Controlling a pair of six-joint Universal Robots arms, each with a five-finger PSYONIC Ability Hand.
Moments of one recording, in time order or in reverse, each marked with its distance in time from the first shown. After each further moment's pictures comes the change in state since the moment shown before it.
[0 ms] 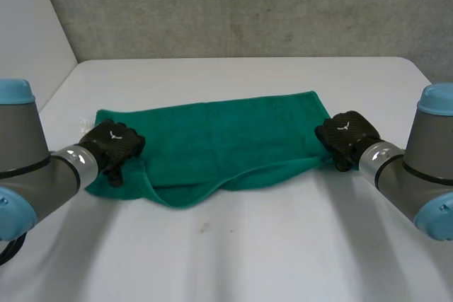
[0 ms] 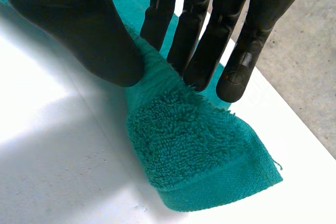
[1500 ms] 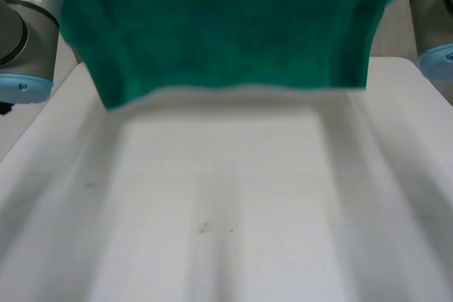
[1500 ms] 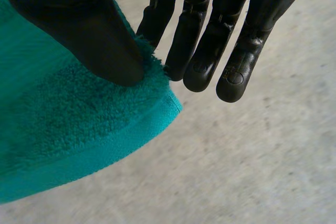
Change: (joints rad) left arm -0.054 -0.013 0.593 0.461 -0.197 -0.216; right arm 0.041 0.037 -0.836 -0.091 0.241 -0.188; left_hand 0.542 0.616 0.607 0.615 0.563; right_hand 0.000 0.000 0.000 0.000 0.002
